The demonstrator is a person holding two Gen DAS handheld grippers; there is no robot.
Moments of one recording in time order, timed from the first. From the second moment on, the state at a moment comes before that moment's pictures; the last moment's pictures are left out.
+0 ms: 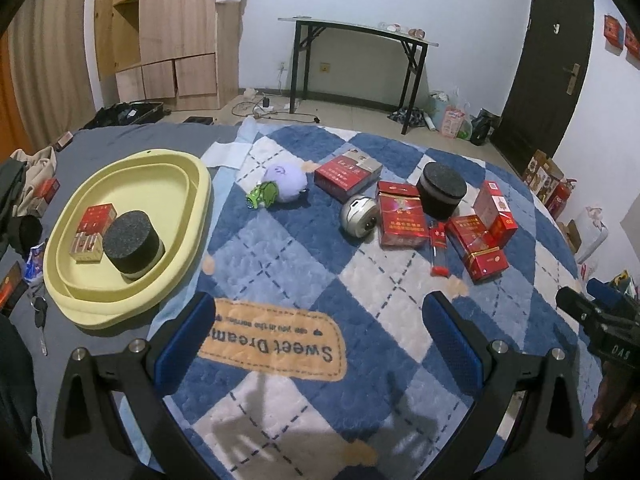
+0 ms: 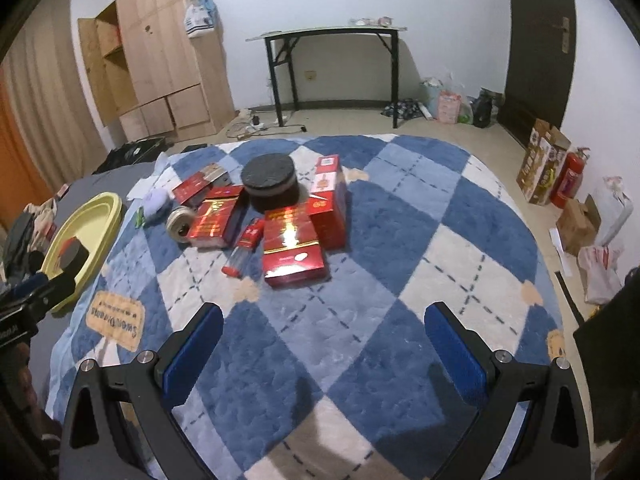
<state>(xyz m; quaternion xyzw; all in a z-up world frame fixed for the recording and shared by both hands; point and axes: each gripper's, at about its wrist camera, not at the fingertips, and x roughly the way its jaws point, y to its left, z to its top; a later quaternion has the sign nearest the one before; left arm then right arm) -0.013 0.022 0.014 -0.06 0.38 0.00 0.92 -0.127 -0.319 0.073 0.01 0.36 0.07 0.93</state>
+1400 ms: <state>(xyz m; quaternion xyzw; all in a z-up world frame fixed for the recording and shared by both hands) 0.184 0.068 -0.069 -0.04 0.41 -0.01 0.91 0.067 -0.320 0.004 0.01 0.38 0.09 0.92</state>
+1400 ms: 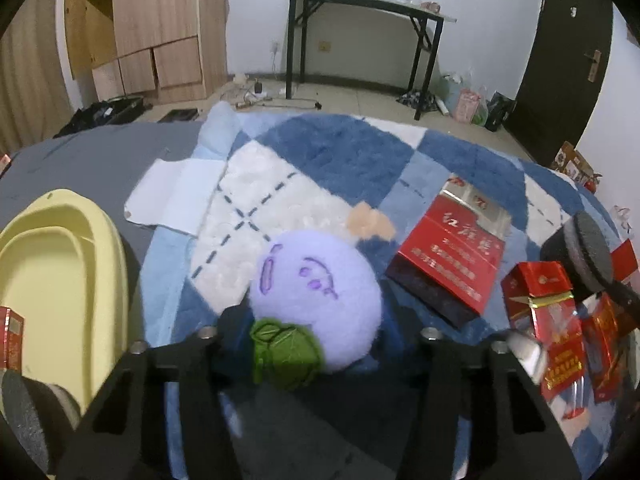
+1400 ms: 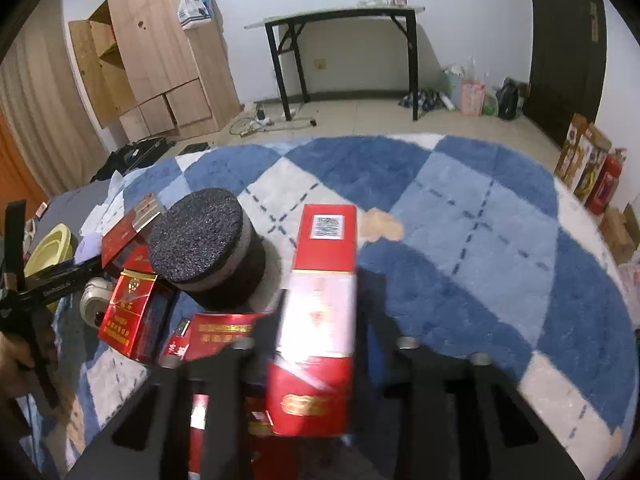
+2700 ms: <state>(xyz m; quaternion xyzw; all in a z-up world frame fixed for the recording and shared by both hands) 0.067 0.289 0.001 -0.13 0.39 0.11 0.91 -0.026 -0.077 0.101 -0.14 0.31 0.33 0.88</state>
